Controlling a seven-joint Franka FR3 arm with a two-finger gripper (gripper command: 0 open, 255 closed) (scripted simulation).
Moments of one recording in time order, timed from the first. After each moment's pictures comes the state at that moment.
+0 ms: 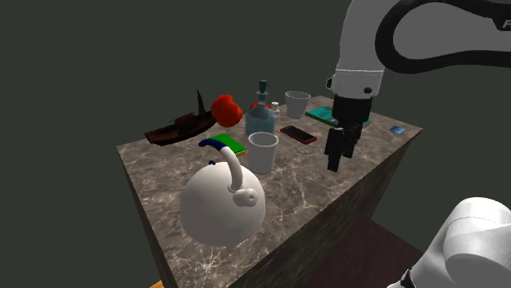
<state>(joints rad) 0.02 -0.70 0.19 -2.30 0.20 1.49 0.08</state>
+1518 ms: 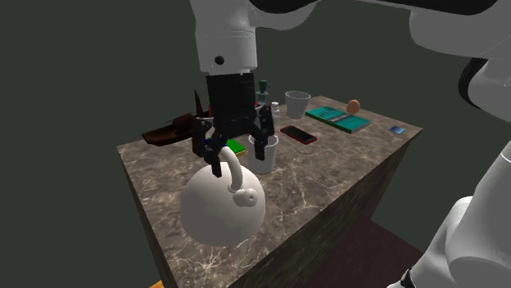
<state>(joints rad) 0.08 0.04 0.61 -1.50 0.15 1.37 0.80</state>
